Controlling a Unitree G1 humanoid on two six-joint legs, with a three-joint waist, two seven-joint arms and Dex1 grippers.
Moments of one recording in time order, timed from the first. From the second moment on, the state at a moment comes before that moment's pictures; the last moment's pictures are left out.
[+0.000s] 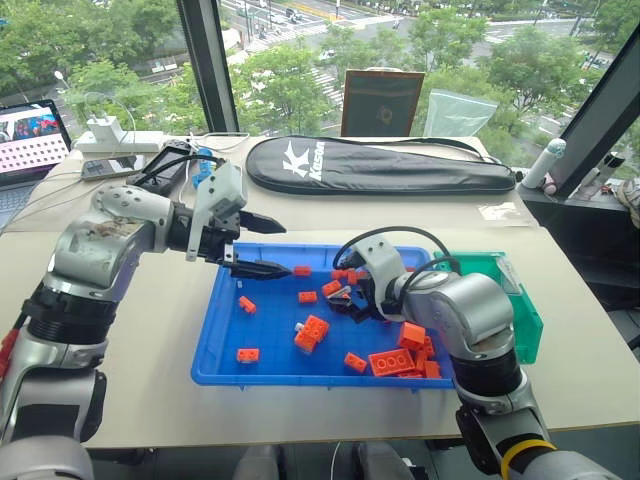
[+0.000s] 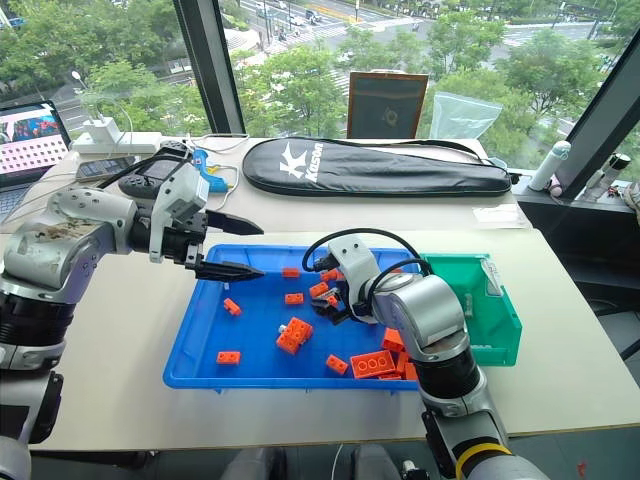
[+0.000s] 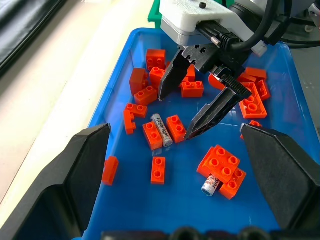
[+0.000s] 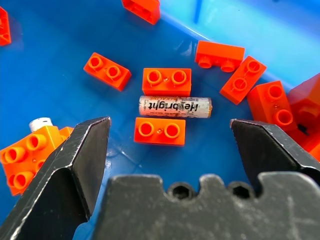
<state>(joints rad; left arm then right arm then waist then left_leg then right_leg) -0.83 0.83 -0.14 -0.02 -0.43 0.67 -1.32 -0.71 -0.21 0.18 -0.37 0.22 1.61 0.31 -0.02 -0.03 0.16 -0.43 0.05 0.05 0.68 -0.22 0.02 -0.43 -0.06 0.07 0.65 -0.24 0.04</state>
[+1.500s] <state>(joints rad) -0.86 0.78 -0.18 0.00 -0.39 0.62 -1.37 -0.66 -0.90 0.46 -0.60 0.38 1.10 0.79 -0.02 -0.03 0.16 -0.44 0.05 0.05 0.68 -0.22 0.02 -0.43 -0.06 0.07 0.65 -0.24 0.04</state>
